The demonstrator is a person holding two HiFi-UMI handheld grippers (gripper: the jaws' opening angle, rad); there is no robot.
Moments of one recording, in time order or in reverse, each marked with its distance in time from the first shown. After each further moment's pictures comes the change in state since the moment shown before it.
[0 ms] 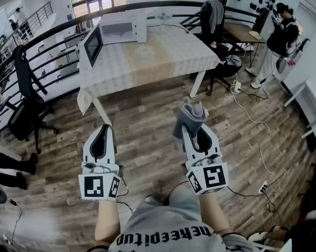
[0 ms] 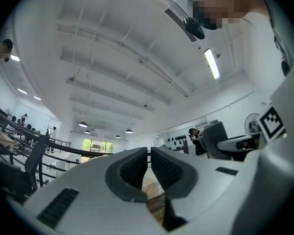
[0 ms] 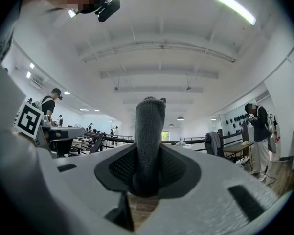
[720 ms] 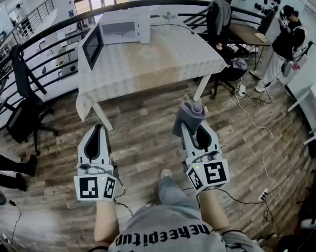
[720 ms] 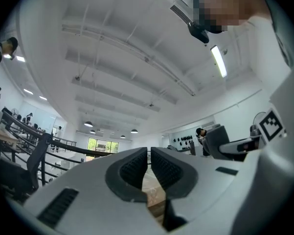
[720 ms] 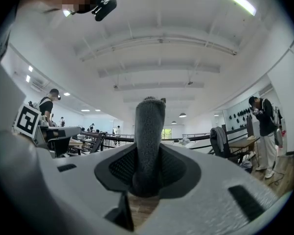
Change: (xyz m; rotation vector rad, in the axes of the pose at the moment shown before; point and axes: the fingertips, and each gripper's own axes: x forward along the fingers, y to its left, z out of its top) left arm 0.069 0.051 -0.026 -0.015 -0.001 0.067; right arm 0.094 -0.026 -0.028 0.041 0.022 0.035
